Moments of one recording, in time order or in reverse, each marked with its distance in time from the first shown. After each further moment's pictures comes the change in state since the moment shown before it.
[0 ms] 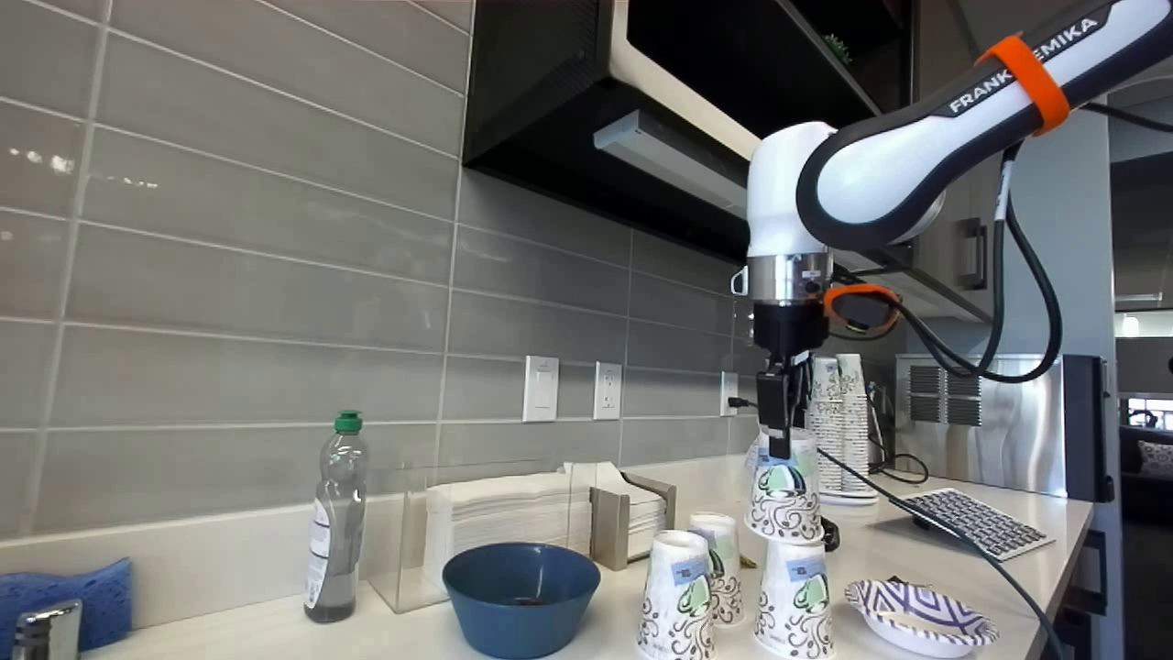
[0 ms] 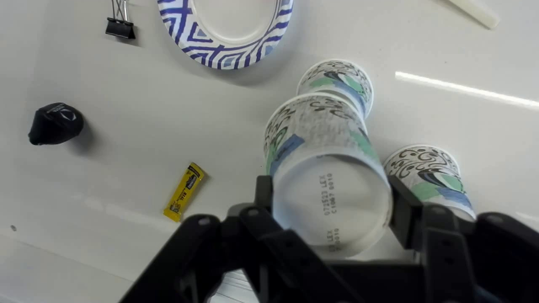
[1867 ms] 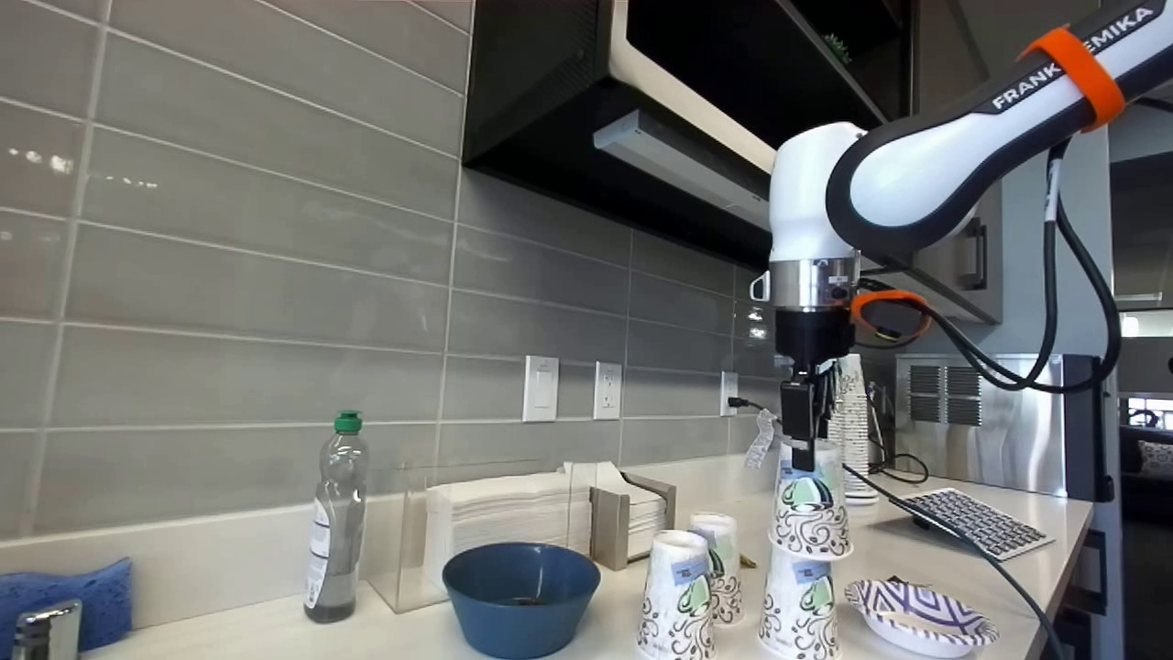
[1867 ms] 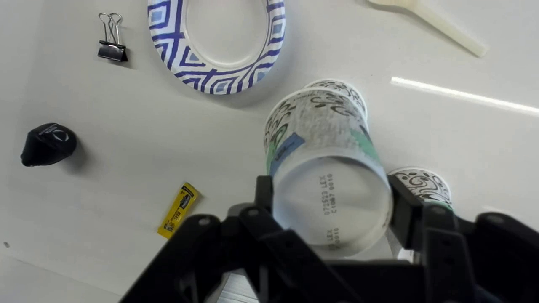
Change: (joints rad) arm 0.000 -0.072 -0.006 -0.092 0.010 0.018 -0.005
